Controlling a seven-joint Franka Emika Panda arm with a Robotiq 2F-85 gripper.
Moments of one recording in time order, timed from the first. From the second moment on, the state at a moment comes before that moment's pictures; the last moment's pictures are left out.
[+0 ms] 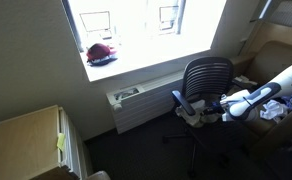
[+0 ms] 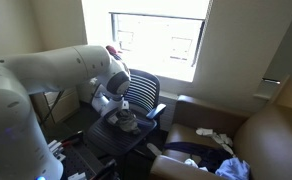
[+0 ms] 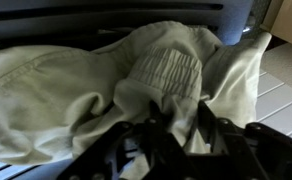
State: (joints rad) arm -0.03 1.47 0.48 -1.66 -0.09 3.45 -0.11
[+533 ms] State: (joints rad) arm -0.06 1.35 0.49 -1.65 -0.19 3.45 -0.05
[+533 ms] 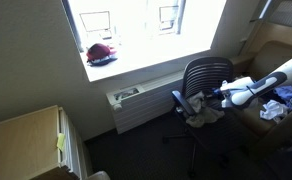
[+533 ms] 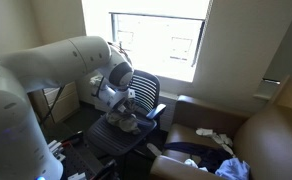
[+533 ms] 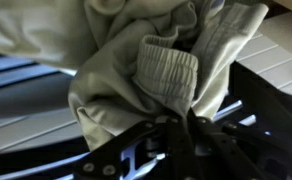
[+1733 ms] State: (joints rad) arm -0.47 0.77 0.83 -1.50 -0.07 3.45 0.10
